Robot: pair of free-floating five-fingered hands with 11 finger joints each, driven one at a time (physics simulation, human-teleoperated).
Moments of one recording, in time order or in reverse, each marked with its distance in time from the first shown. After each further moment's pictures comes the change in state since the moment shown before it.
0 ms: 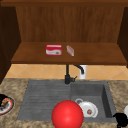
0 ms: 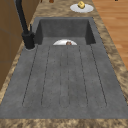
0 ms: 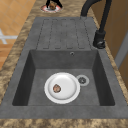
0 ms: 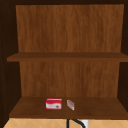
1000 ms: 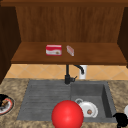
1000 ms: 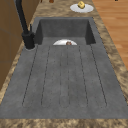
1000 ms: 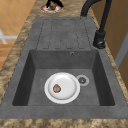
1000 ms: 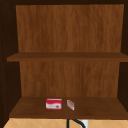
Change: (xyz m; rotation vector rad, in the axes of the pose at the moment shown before) left hand -0.007 -0.001 -0.003 -0.017 0.000 0.023; right hand 0.000 0.000 0.000 0.000 0.000 0.000
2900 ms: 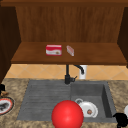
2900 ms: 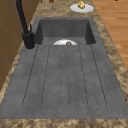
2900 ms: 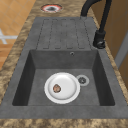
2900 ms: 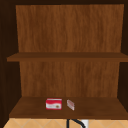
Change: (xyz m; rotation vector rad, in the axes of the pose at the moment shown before) left hand 0.054 0.101 0.014 0.043 0.016 -0.135; right hand 0.000 0.000 0.000 0.000 0.000 0.000
